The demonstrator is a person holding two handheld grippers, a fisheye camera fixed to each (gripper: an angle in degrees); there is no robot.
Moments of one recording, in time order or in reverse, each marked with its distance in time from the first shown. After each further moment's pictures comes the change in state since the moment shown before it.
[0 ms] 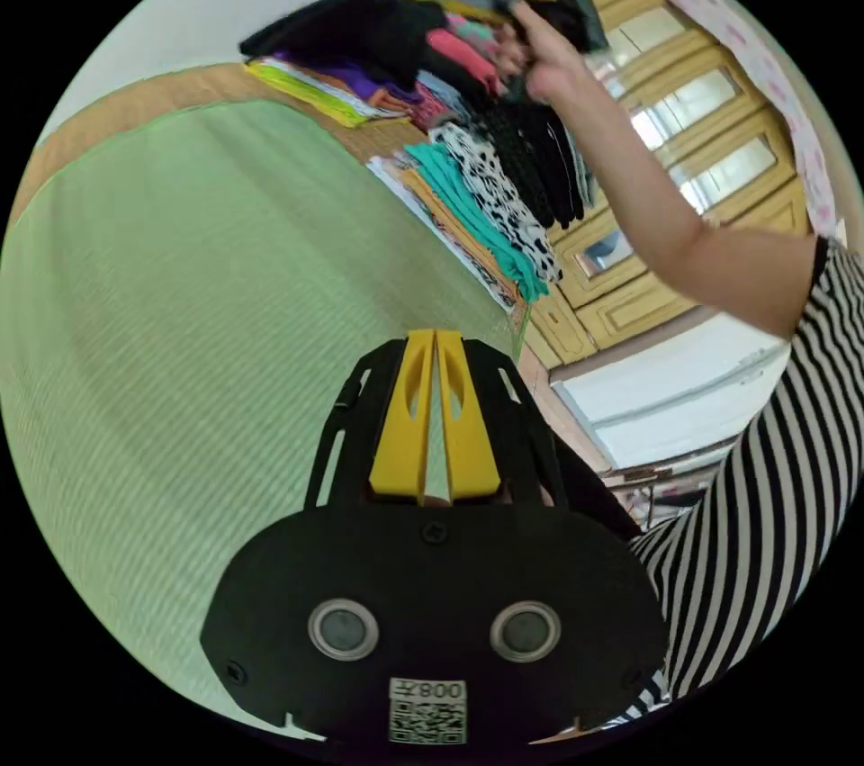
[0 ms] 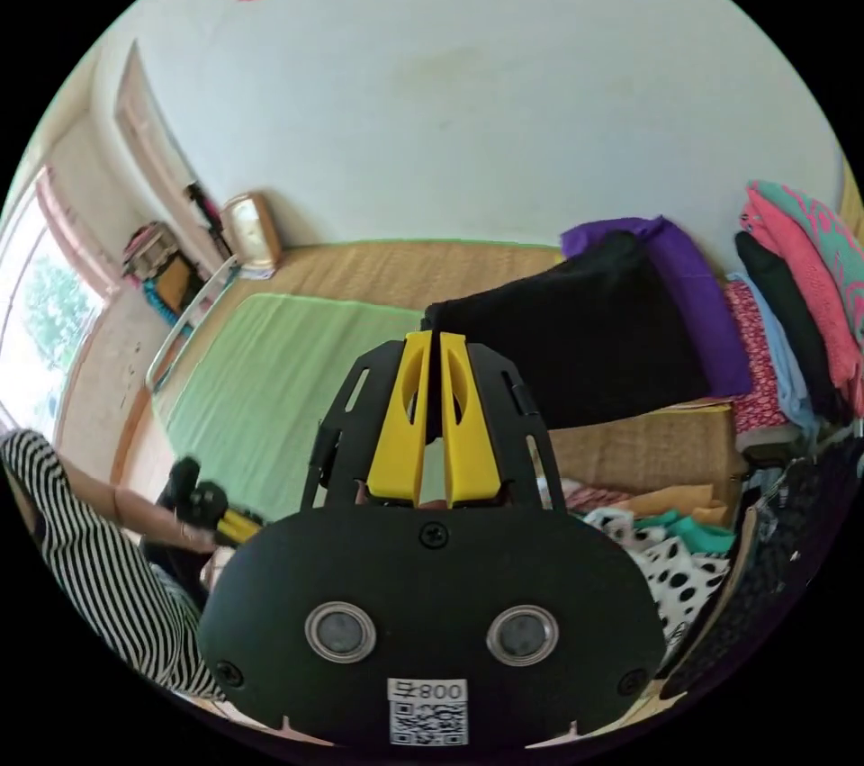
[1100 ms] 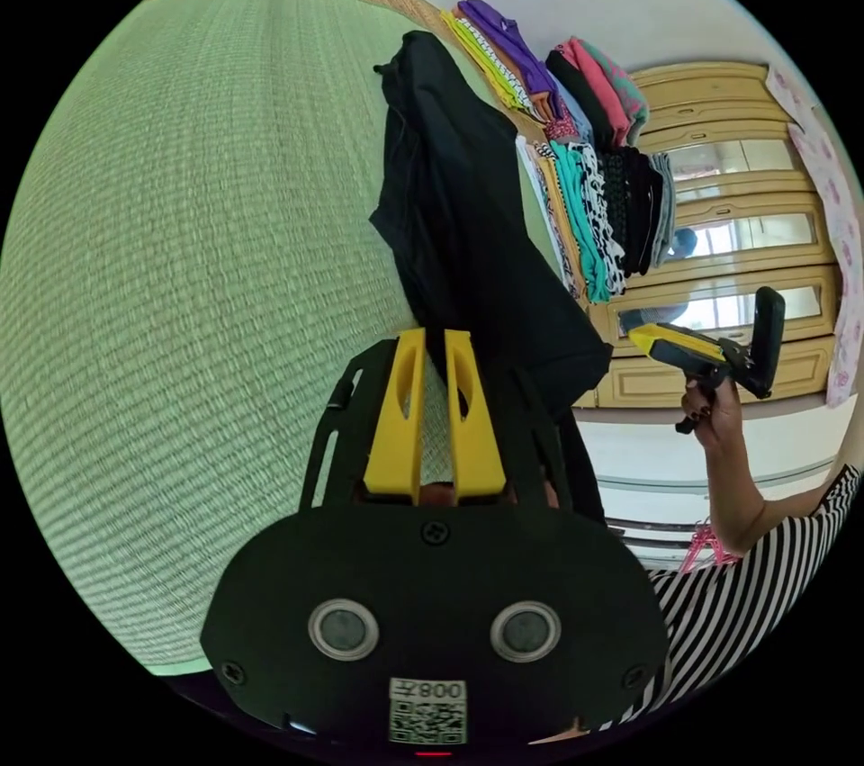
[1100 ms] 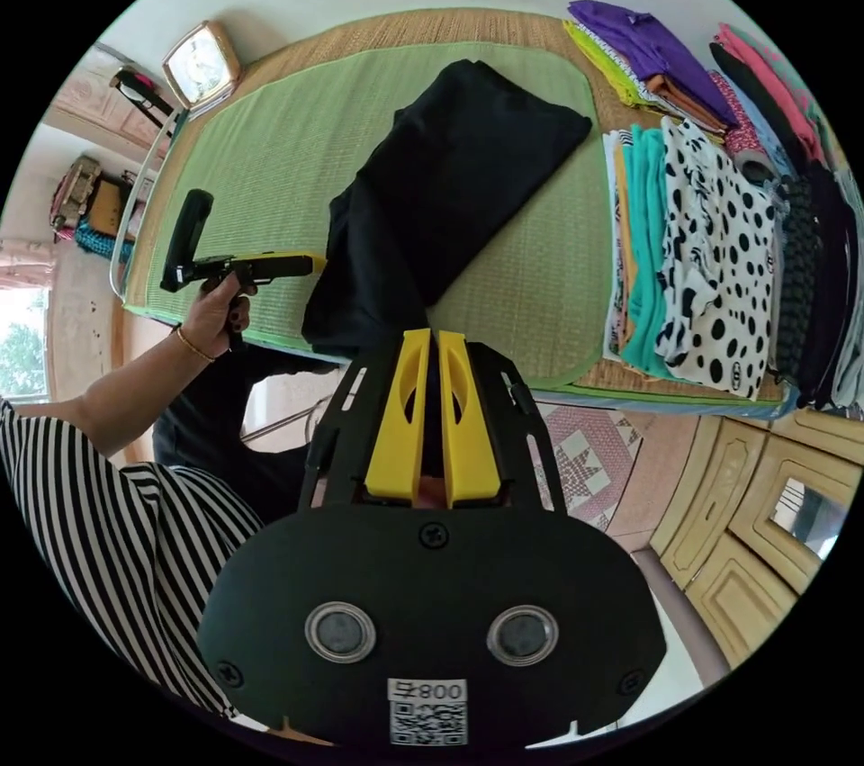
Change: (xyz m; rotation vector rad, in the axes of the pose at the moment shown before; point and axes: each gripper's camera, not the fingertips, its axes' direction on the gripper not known) left arm -0.085 0.097 -0.210 -0.012 -0.018 -0.418; right arm -0.139 0.225 0.075 -0.537 0.172 0.200
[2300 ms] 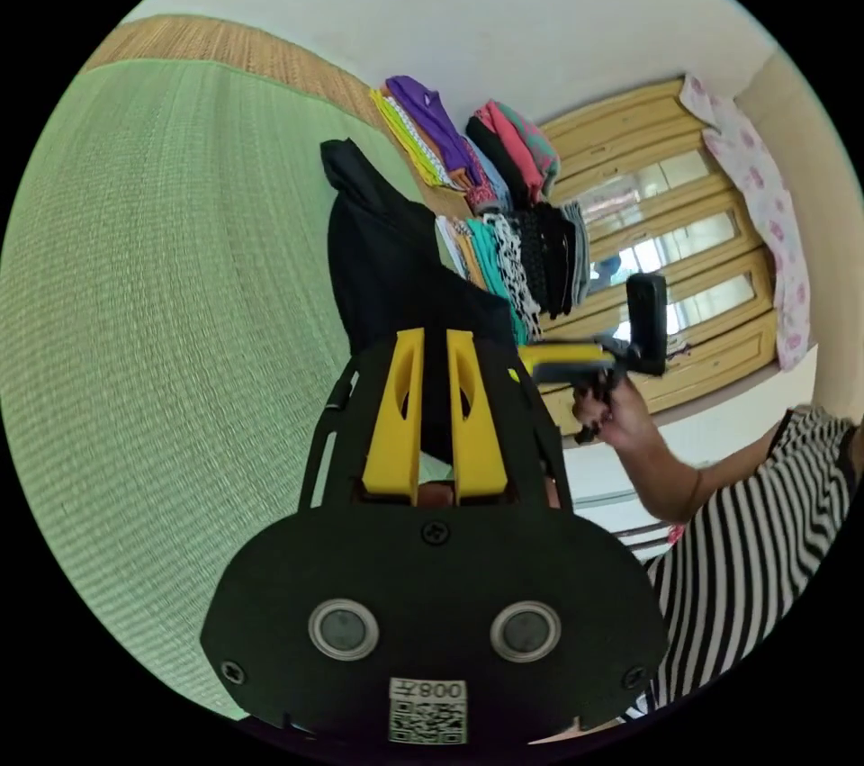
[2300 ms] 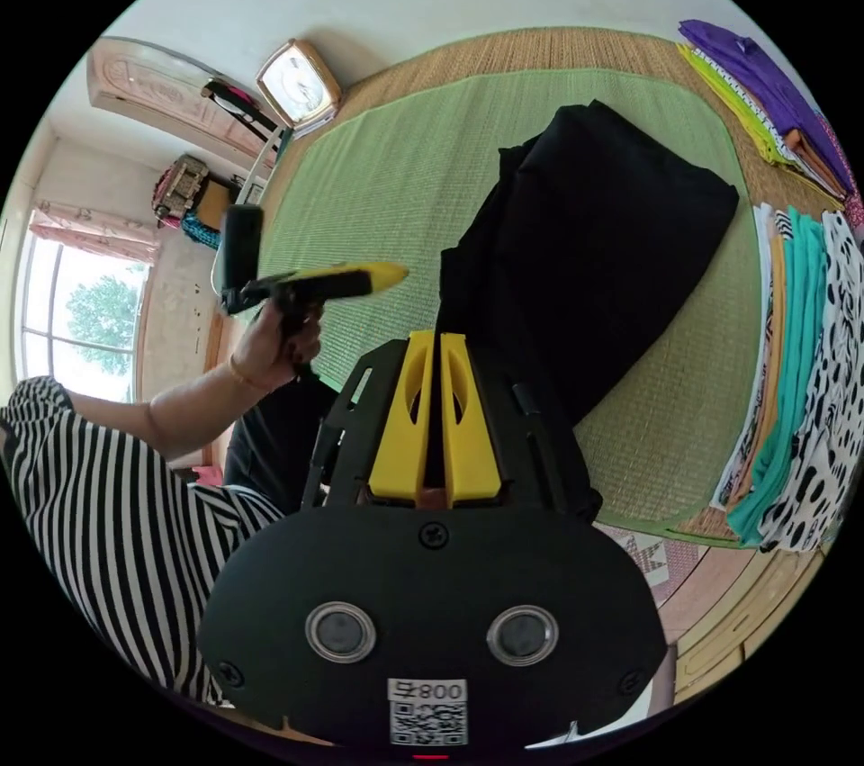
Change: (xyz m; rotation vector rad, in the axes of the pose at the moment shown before) left arm 0.046 -0.032 -0.165 0.218 0.201 0.116; right arm -0.004 -0.083 0.053 0.079 -0.361 -0.152
